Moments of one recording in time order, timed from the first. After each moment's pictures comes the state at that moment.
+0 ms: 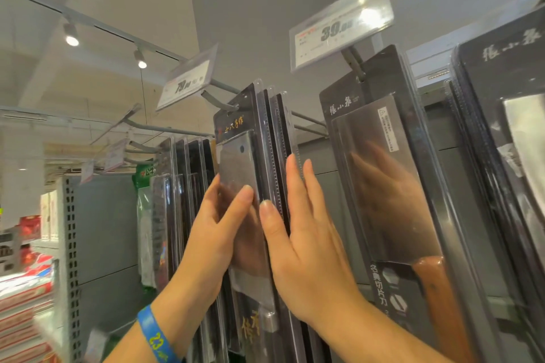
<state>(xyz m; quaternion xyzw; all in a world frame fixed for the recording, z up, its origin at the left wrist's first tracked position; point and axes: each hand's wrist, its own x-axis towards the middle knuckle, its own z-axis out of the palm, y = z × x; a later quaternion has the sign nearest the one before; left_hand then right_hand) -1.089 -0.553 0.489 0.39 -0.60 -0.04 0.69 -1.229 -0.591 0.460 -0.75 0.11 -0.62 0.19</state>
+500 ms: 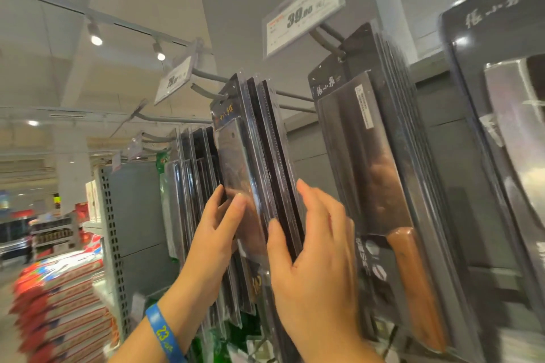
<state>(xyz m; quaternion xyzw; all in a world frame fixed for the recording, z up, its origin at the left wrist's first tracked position) -1.098 -0.536 0.456 0.50 -0.52 -0.06 0.69 -1.247 -0.571 0.415 -0.64 0.16 -0.73 0.15</state>
